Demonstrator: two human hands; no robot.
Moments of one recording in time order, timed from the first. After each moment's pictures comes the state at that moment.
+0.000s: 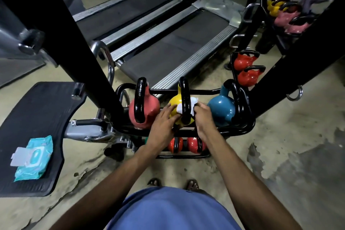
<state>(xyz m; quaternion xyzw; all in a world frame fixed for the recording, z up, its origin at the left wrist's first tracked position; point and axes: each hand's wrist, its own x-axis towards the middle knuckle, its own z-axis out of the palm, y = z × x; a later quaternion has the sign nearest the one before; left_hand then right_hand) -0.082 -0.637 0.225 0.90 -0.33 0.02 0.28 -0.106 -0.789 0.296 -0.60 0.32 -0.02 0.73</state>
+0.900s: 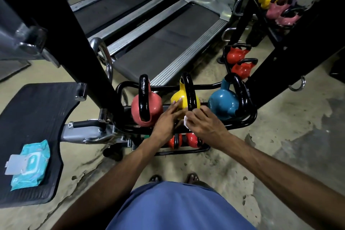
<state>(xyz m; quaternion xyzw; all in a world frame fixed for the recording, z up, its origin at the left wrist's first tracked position) -0.063 -0.632 0.220 0.84 -0.33 -0.15 0.41 -0.153 -0.813 0.277 -0.92 -0.28 -0.21 -0.16</state>
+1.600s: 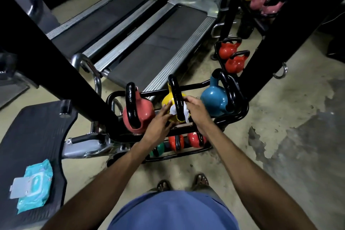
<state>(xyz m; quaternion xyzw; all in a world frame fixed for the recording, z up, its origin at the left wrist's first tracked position) -0.055 -0.629 0.227 0.85 -0.37 -0.15 0.35 -0.117 -0.796 0.298 -0.68 0.24 -0.03 0.69</state>
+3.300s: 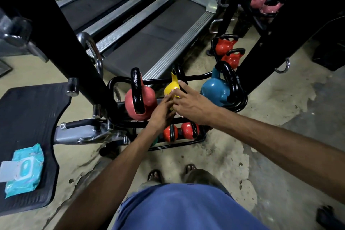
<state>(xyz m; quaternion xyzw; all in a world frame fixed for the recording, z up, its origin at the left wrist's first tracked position) -0.075 -0.618 0.258 0.81 -0.20 -0.23 0.49 -0.122 -0.776 0.342 -0.92 -0.31 0.02 -0.25</state>
